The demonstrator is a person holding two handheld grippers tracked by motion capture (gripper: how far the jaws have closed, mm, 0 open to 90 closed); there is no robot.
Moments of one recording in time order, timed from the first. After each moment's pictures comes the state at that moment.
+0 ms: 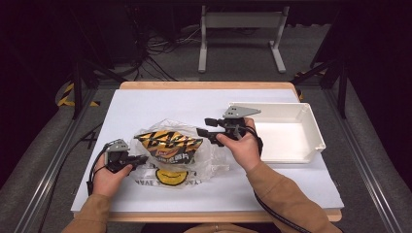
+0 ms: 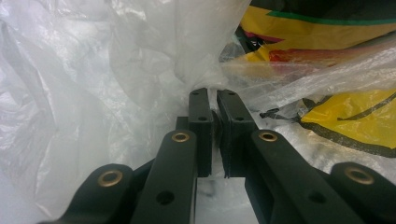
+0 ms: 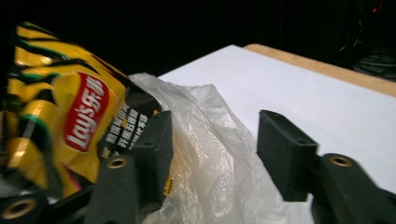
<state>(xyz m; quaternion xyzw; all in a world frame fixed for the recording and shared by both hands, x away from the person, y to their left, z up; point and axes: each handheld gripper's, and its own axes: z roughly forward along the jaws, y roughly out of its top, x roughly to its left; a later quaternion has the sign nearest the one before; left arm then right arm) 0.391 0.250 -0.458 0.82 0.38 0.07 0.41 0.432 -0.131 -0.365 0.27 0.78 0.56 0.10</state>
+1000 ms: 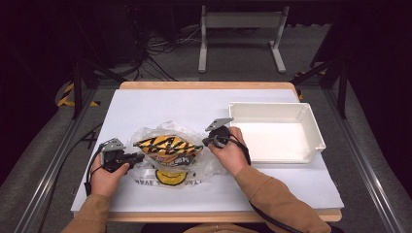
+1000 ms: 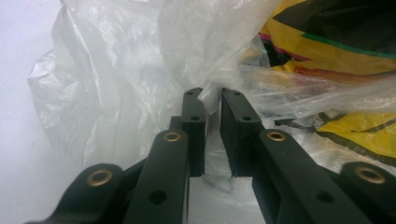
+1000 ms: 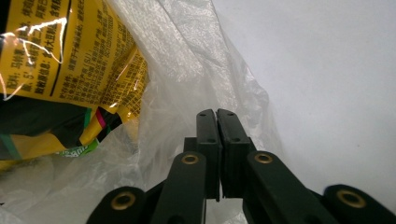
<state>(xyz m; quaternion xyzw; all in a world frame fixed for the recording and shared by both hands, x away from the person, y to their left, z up) 0.390 0.259 -0.456 0.81 0.40 0.10 0.42 0.438 -0.106 -0.415 0.31 0.87 0.35 0.14</state>
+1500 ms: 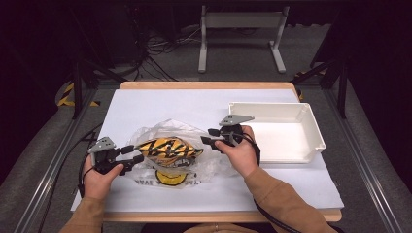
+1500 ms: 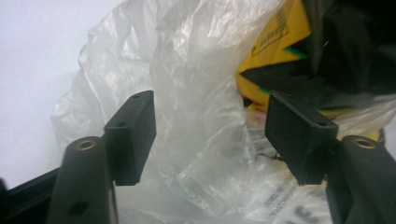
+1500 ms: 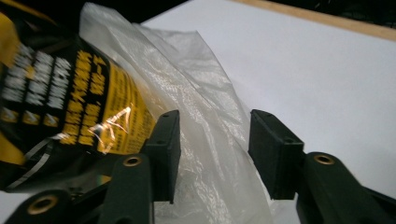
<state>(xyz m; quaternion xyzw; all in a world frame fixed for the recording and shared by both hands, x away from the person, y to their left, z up) 0.375 0.270 -0.433 0.77 0.40 0.10 0.49 0.425 -0.134 -0.389 0.32 0.80 0.49 0.11</state>
